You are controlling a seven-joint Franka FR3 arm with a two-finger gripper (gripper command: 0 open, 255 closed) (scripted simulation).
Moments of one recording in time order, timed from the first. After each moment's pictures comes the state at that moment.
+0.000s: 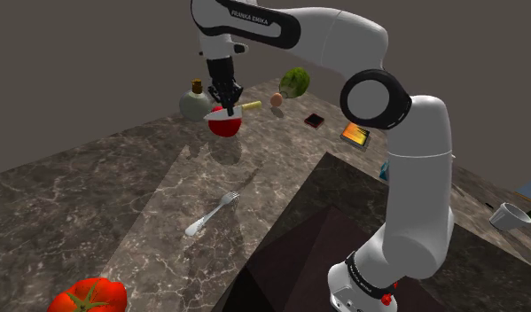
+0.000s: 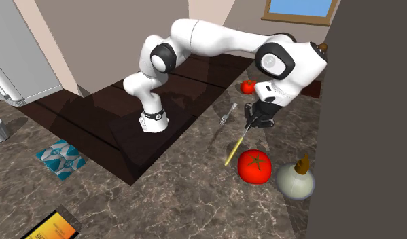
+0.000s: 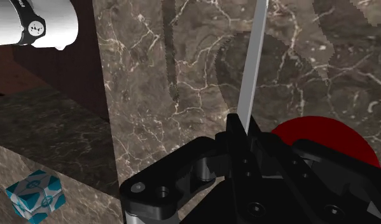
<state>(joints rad) 0.09 0.63 0.30 -1.04 -0.21 1.24 1.55</state>
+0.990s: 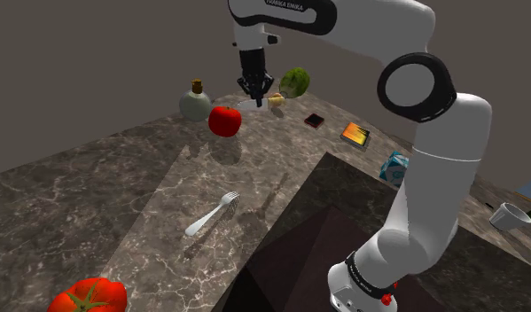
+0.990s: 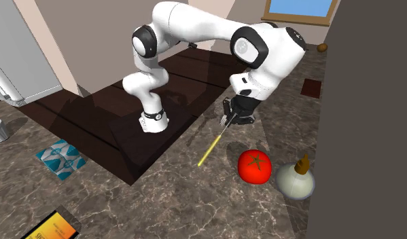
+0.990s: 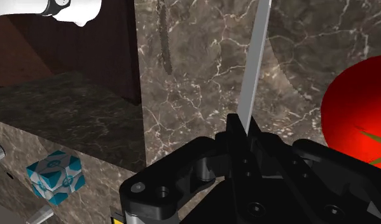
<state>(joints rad) -0.05 0.41 0.28 -1.28 -0.20 1.27 1.43</state>
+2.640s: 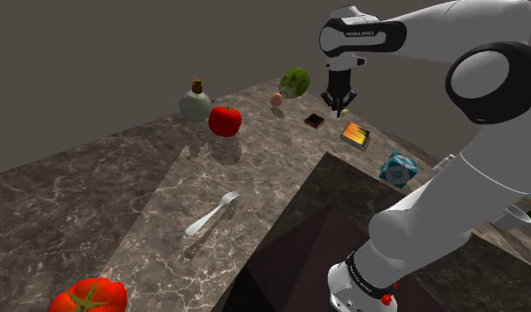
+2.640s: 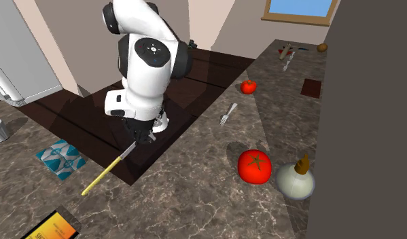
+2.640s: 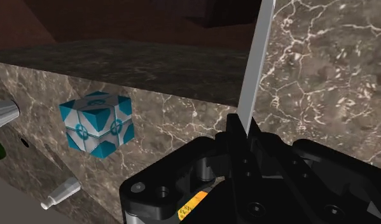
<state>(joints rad) -0.40 0.01 0.05 -1.83 -0.29 1.54 0.89</state>
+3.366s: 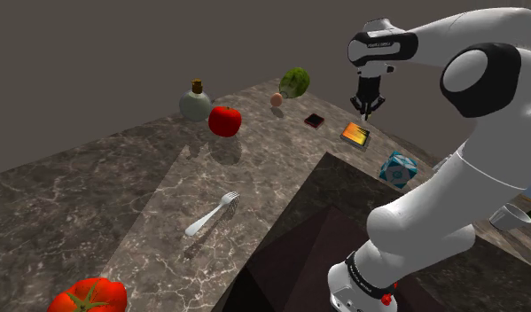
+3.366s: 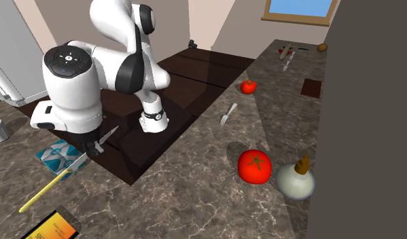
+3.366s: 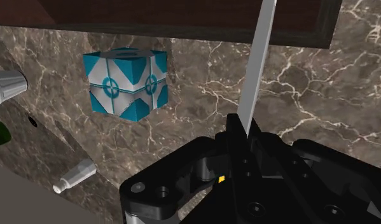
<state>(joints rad) -0.54 0.05 -0.08 -1.80 -0.35 1.63 0.66</state>
